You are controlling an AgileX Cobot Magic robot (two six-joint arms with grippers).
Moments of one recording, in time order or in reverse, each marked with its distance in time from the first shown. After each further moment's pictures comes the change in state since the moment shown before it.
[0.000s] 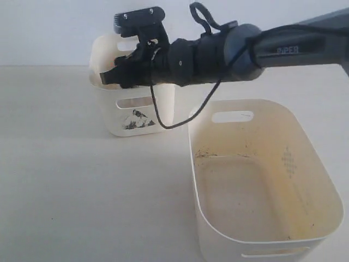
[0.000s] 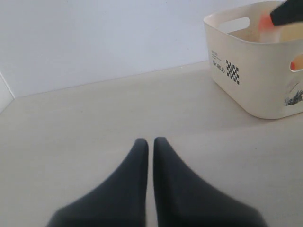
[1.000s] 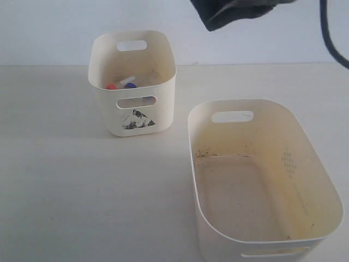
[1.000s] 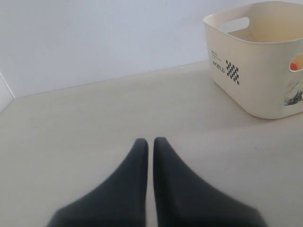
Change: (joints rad) left arm 0.000 0.000 0.000 0.000 0.000 0.000; right arm -0.003 -0.814 0.109 -0.190 1.059 -0.011
